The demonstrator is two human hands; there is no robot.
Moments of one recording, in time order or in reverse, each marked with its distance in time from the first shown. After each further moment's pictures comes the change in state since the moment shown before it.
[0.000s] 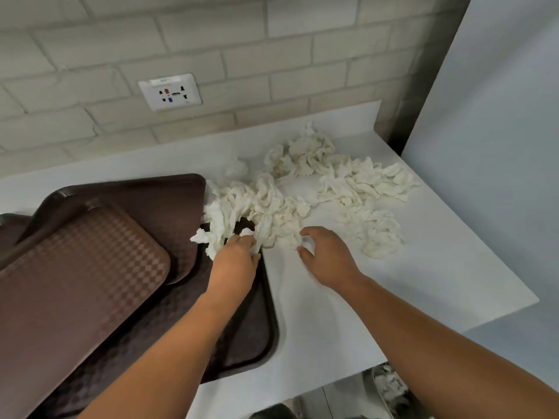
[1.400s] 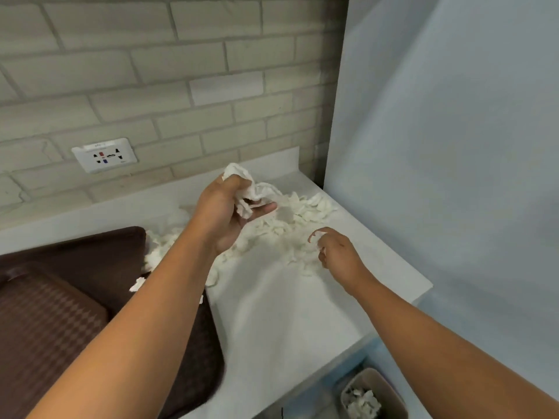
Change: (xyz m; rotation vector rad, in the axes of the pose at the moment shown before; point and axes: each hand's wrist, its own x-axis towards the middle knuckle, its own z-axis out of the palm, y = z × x) left_hand 0.028 0.190 -0.122 -1.525 -0.303 -0.009; right_hand -0.065 0.013 -0.146 0.627 0.241 0.289
